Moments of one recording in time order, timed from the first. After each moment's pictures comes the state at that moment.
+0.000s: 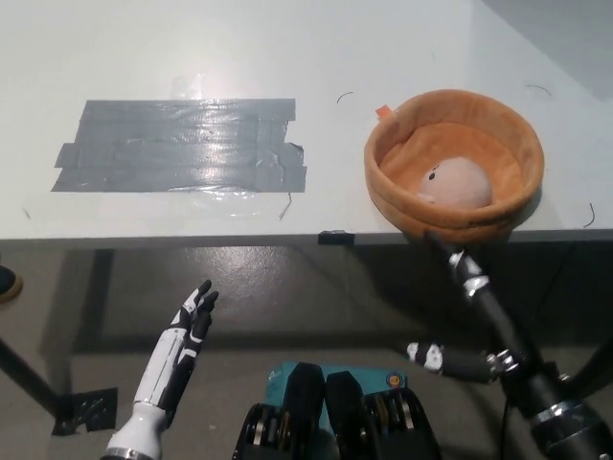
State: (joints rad) left_arm -0.04 0.13 -0.09 0.04 0.15 -0.09 -0.03; right_arm -0.14 -0.17 0.16 -0.18 -0.13 -0.11 0.13
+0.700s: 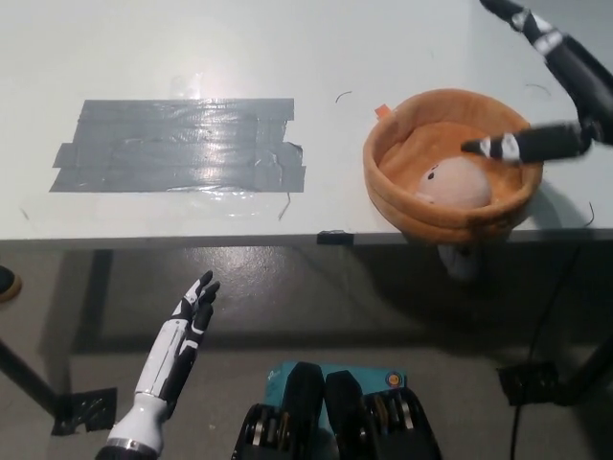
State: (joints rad) left_arm -0.06 0.13 -0.09 0.04 0.15 -0.08 -0.03; right_arm -0.76 -0.51 0.20 -0.13 -0.17 0.31 0.34
